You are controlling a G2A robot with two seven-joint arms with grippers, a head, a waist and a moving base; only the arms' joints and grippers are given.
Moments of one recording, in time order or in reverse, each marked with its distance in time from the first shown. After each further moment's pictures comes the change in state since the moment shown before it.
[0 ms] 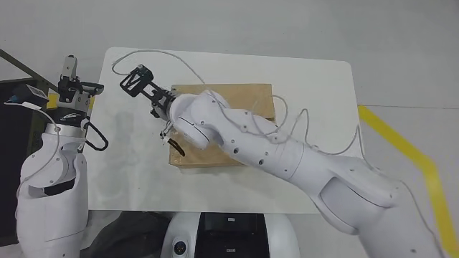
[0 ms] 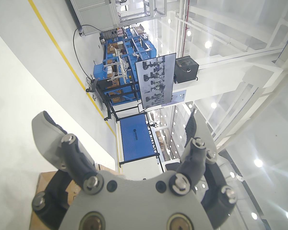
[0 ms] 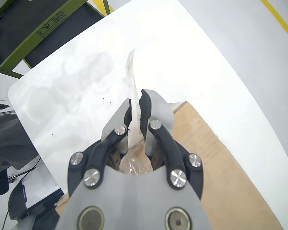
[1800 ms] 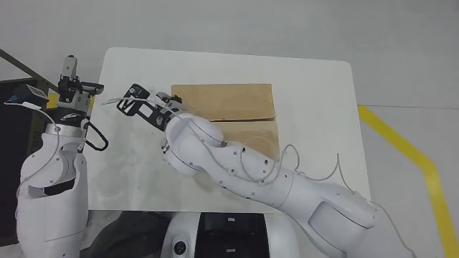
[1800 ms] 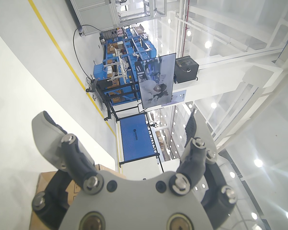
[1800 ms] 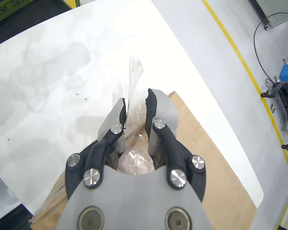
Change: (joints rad) left arm 0.000 0.000 0.000 0.000 0.000 0.000 0.000; right arm -0.229 -0.054 0.077 -0.097 -0.564 -0.018 0.110
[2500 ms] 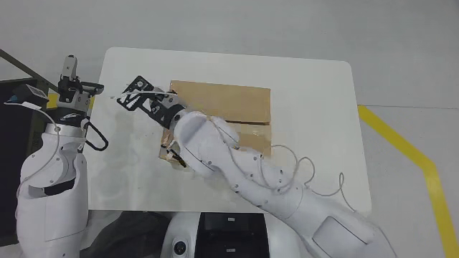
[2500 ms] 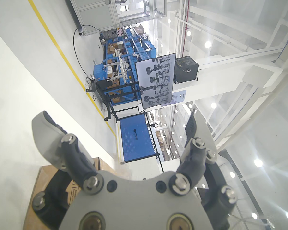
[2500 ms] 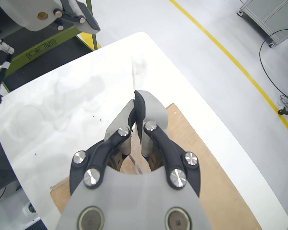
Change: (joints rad) left arm 0.000 0.000 0.000 0.000 0.000 0.000 0.000; right arm -0.169 0.029 0.190 -0.164 -0.029 -0.141 -0.183
